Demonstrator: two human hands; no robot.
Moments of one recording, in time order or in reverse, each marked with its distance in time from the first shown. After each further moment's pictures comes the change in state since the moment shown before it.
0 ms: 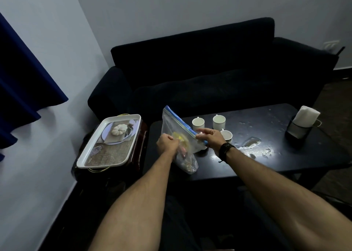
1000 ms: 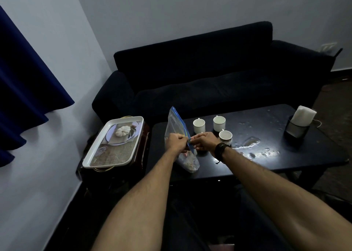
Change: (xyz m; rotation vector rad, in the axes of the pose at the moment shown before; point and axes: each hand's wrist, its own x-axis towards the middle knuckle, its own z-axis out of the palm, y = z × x) left_hand -0.030 0.016 -0.007 -0.140 -0.272 0.066; right_hand -0.032 -0.015 0.024 -0.124 -0.112 0.077
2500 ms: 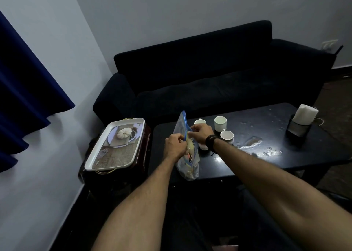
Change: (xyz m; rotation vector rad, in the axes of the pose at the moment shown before) left_hand 0.004 -0.010 -0.012 0.381 0.064 0.237; right_hand 0.014 -0.026 0.015 -0.512 0.208 -0.203
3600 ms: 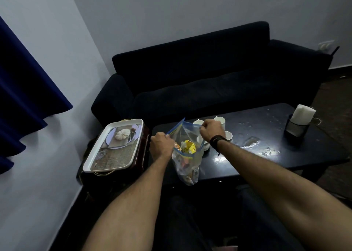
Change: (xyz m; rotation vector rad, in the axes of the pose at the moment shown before) left_hand 0.003 -0.007 -0.023 0.200 0.376 -0.140; right_hand -0.005 0.006 -0.023 -0.208 0.332 0.045
